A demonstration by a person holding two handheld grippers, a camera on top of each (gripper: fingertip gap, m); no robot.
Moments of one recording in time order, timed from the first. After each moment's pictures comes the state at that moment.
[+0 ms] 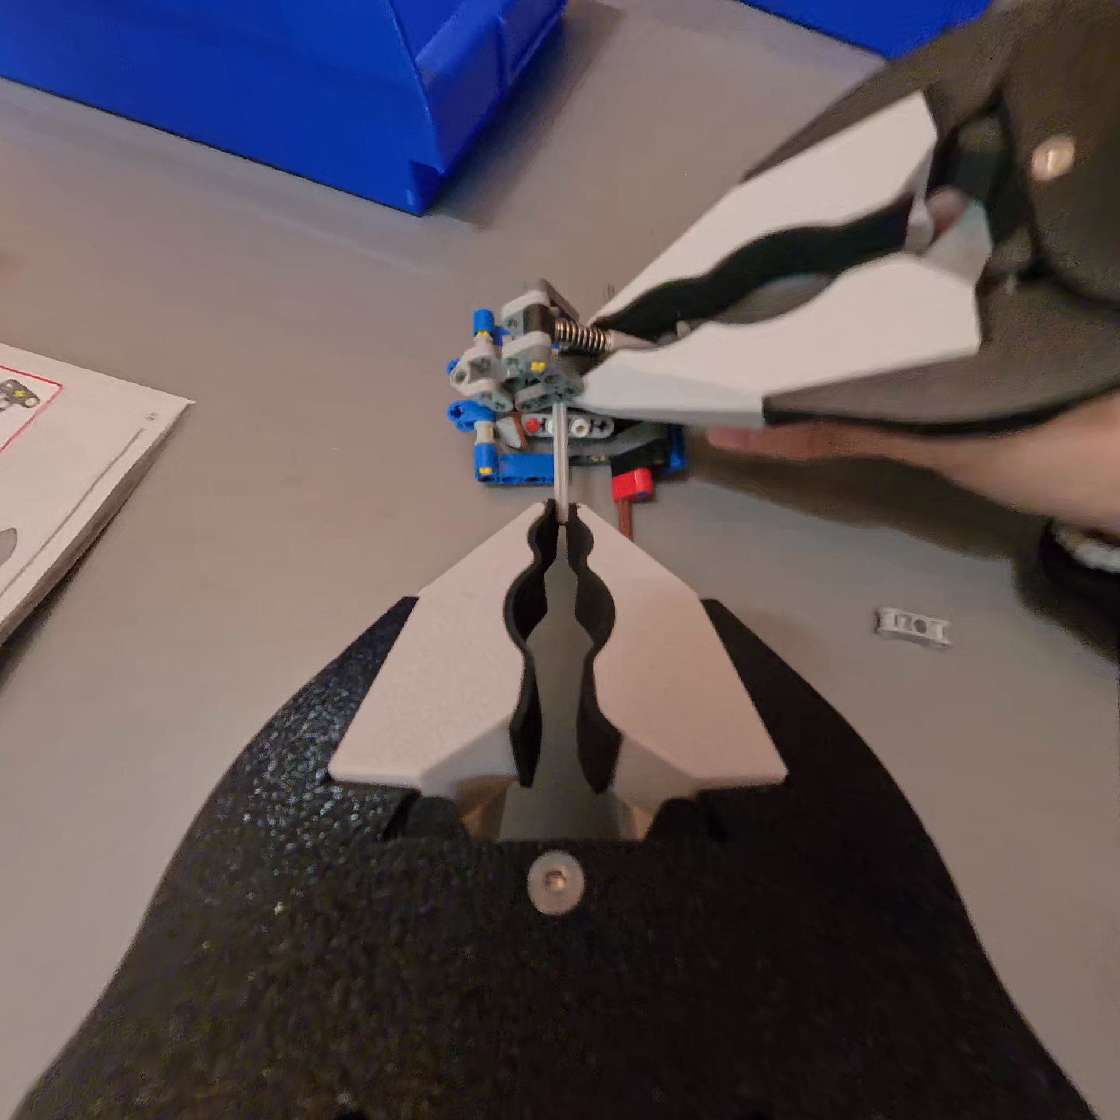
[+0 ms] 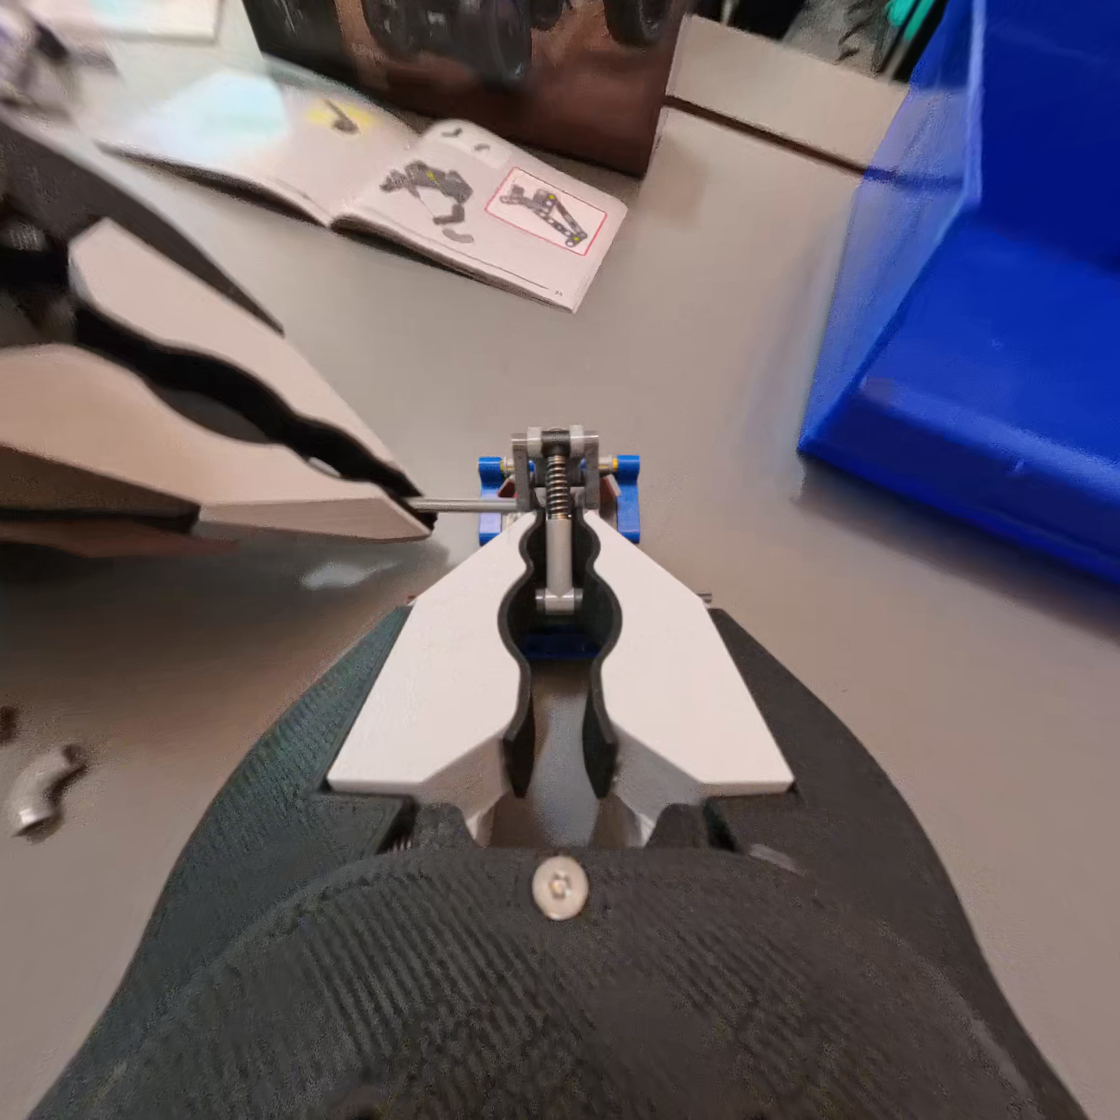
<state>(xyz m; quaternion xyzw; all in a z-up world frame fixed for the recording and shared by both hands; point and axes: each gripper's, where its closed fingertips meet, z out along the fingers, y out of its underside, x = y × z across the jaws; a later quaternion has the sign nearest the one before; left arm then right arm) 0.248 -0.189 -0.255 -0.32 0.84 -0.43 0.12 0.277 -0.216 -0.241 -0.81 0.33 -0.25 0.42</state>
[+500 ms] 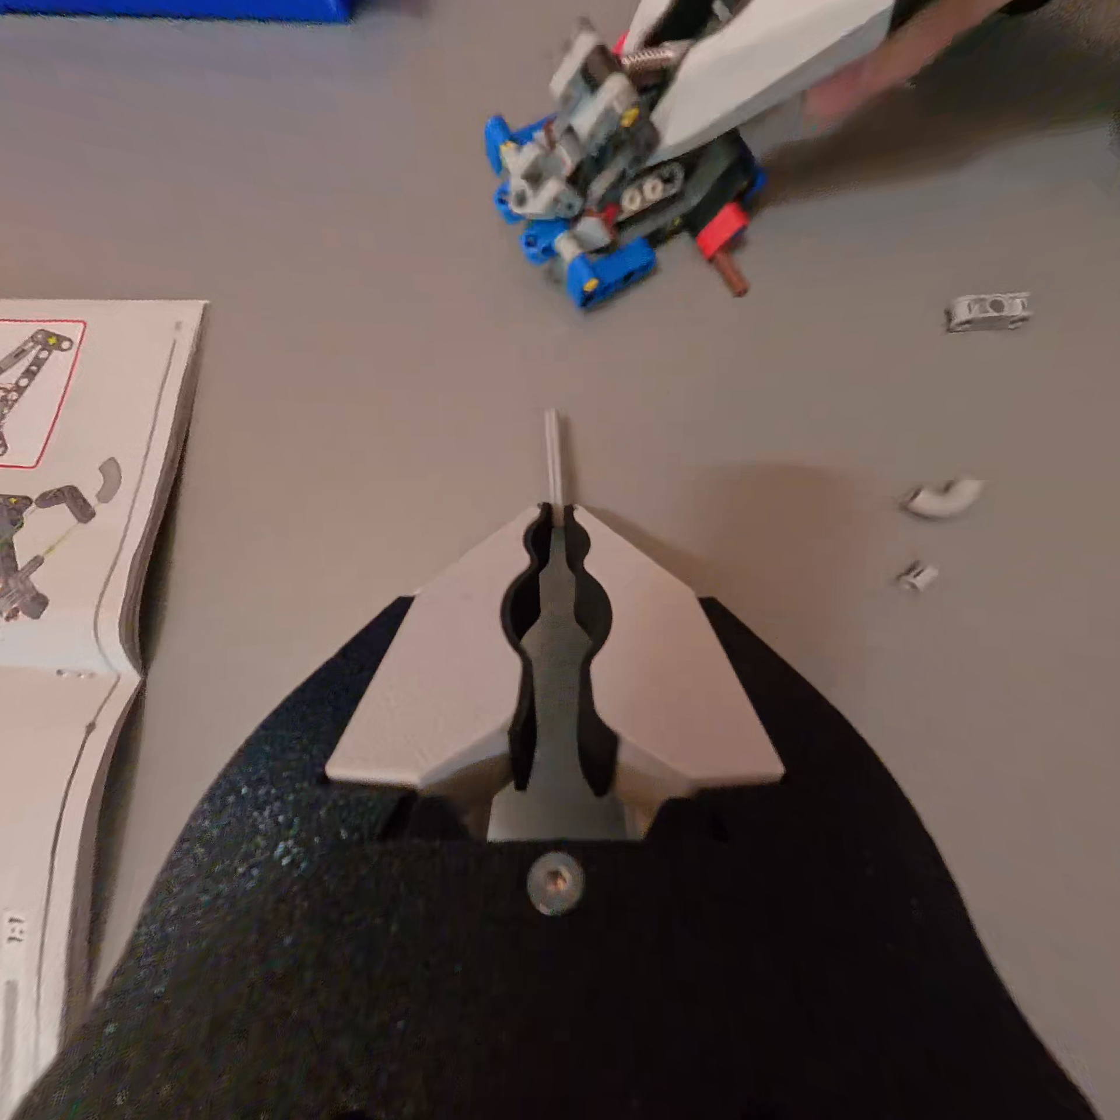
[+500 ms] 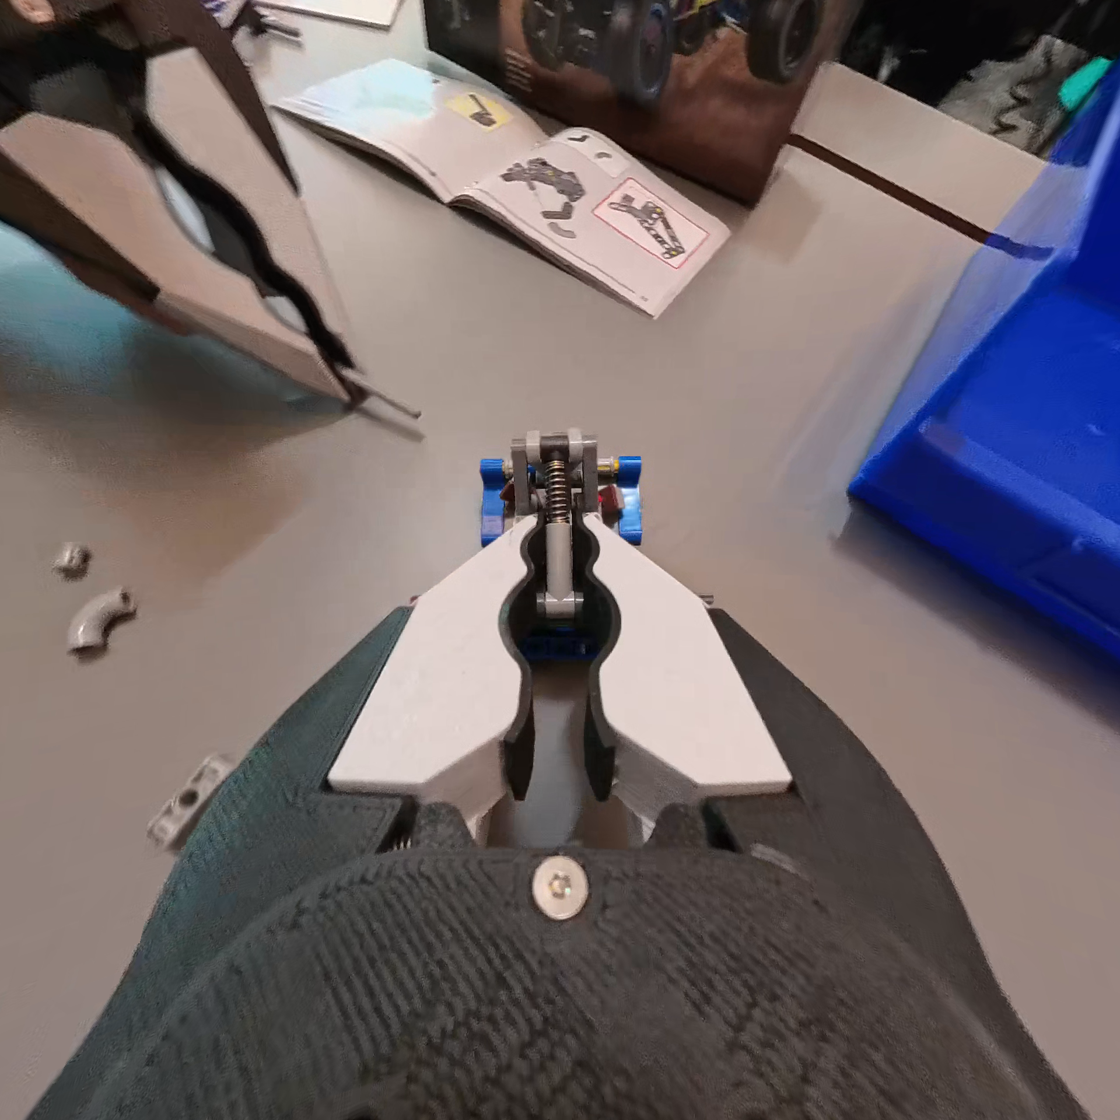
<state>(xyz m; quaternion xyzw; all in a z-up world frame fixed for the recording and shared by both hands) 0.230 -0.122 -0.270 -0.20 0.91 -0.34 0.10 0.261 -0.218 -0.240 -0.84 0.22 -0.19 0.45</state>
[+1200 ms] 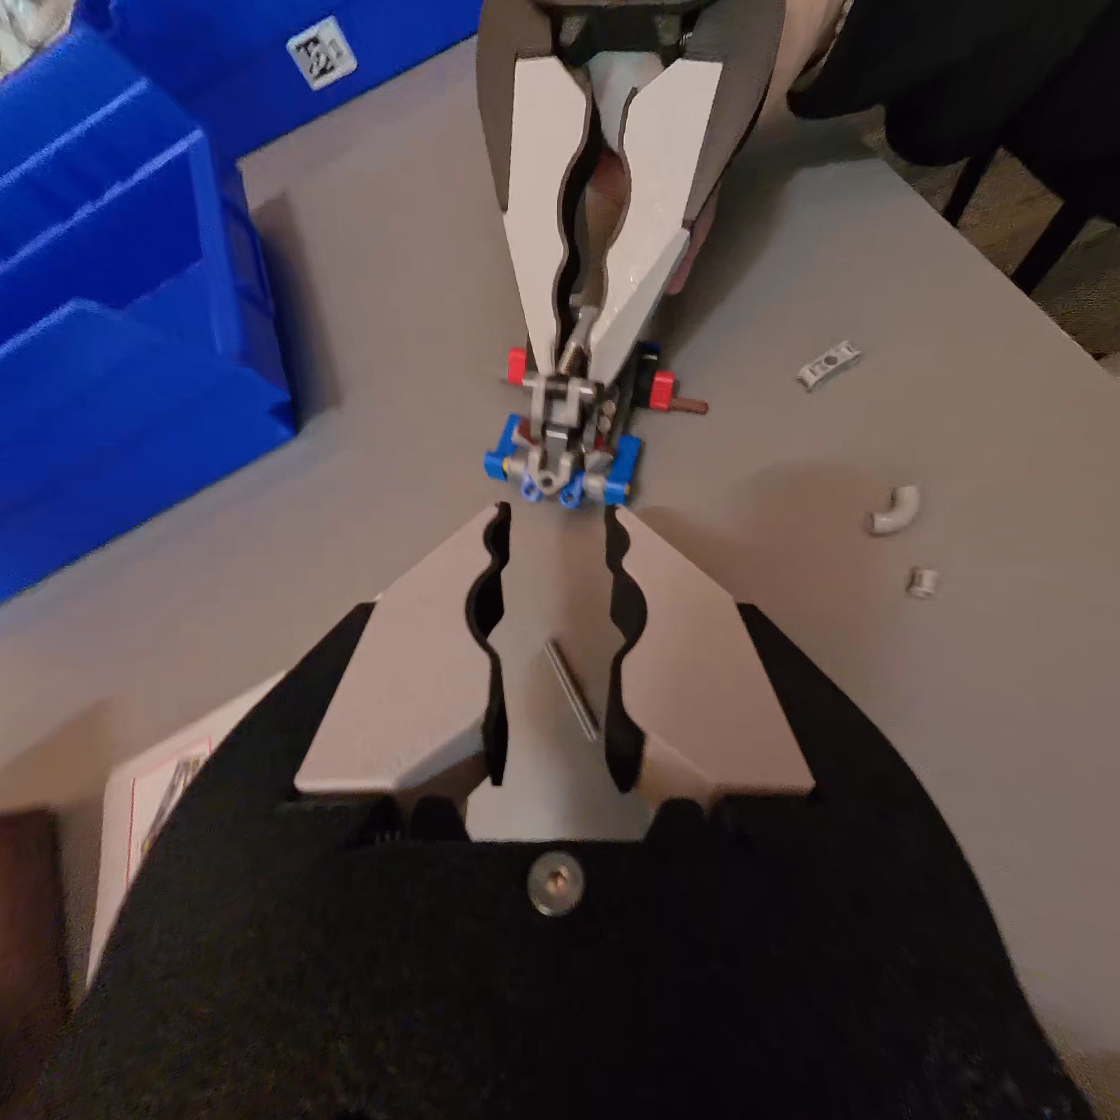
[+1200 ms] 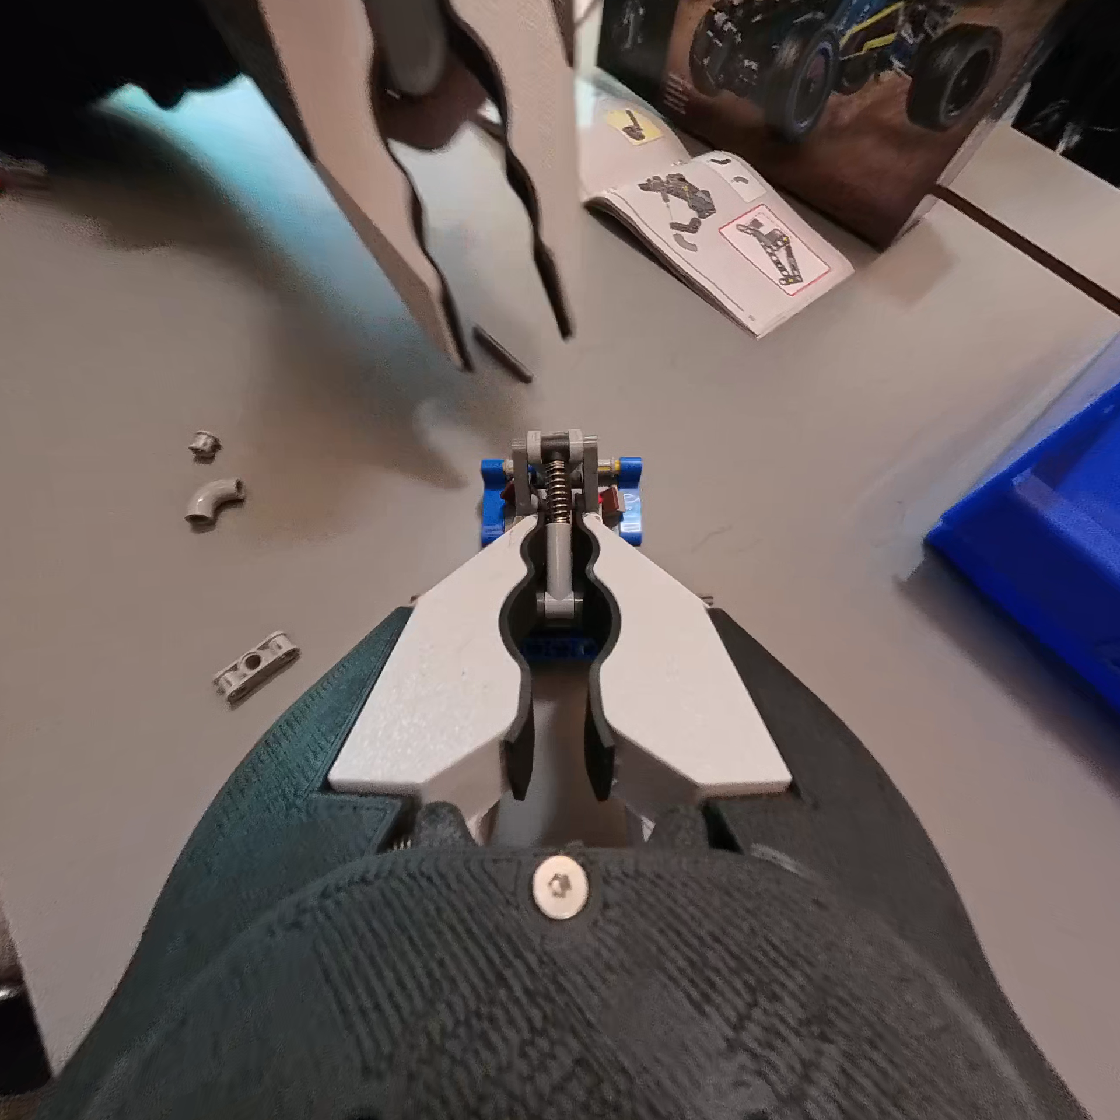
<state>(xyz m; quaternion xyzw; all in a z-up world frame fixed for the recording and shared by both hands) 0.235 -0.176 -0.224 0.08 0.89 -0.43 0.10 0.235 -0.219 -0.240 -0.86 0.12 -0.13 0.47</state>
